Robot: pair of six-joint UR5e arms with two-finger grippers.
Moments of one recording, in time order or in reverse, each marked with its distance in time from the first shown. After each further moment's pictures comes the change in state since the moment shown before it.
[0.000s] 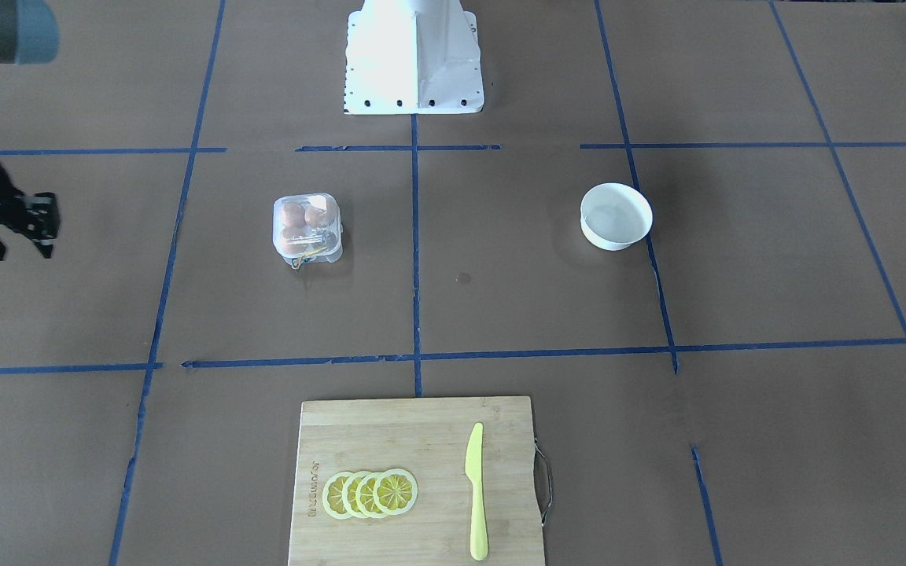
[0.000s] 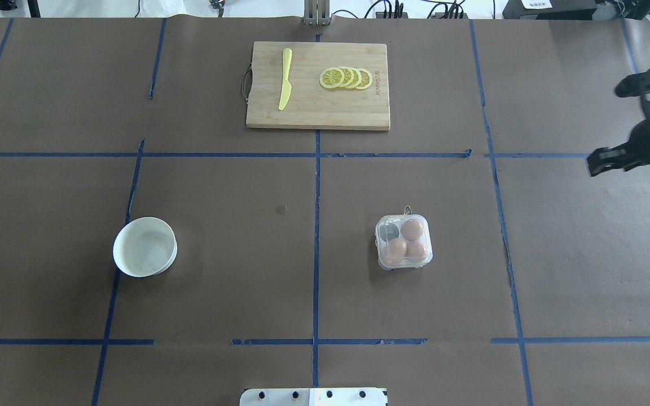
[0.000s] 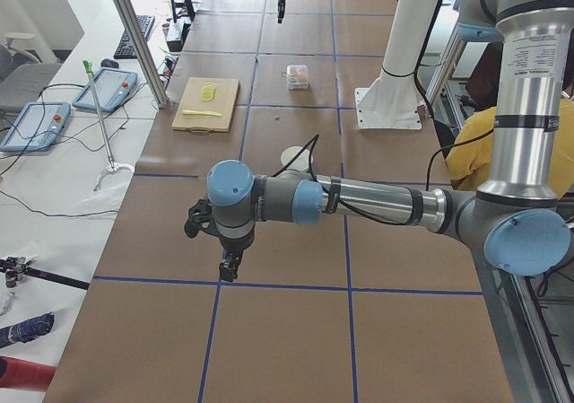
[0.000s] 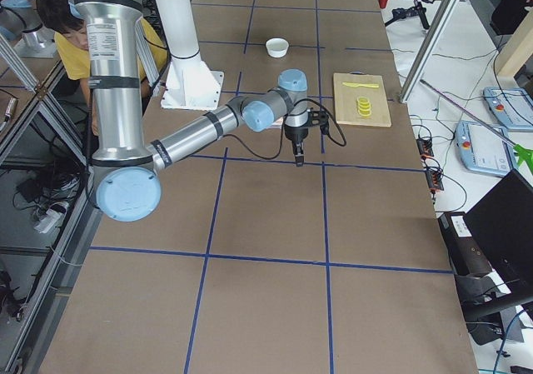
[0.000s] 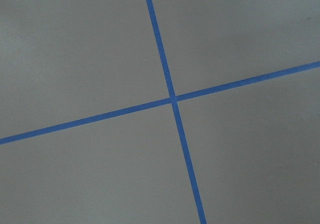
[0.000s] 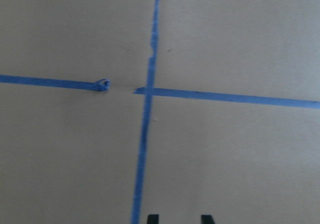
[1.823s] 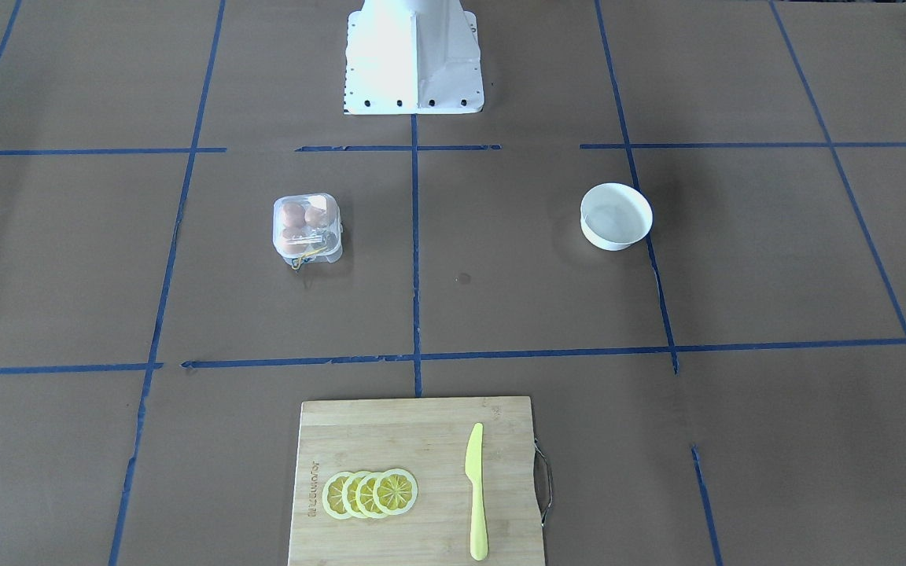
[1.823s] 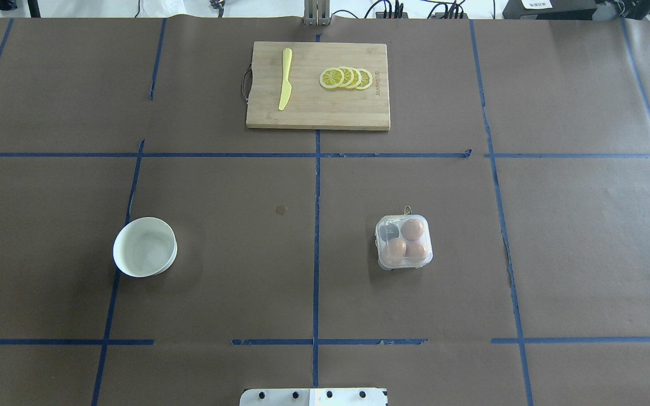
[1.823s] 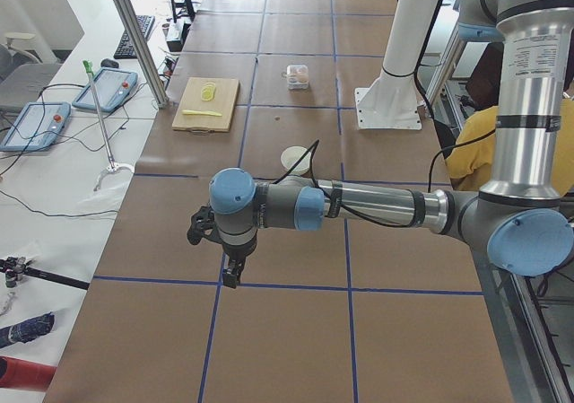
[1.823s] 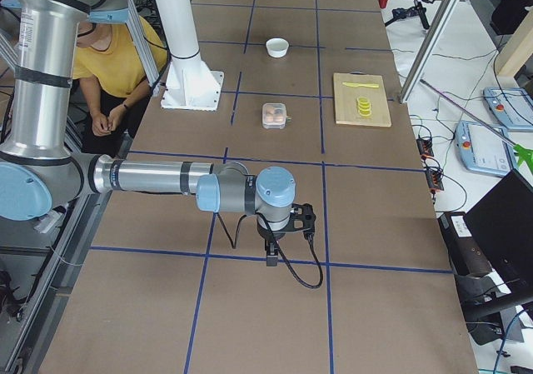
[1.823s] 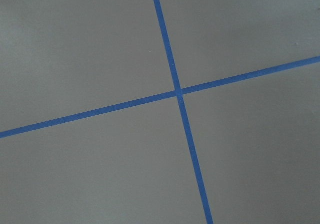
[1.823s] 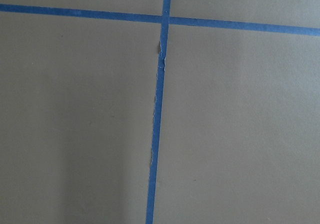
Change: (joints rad) left arm 0.002 0.012 0.020 -0.018 0.004 0.002; right arm 0.446 -0.181 -0.195 -0.061 0.260 -0.541
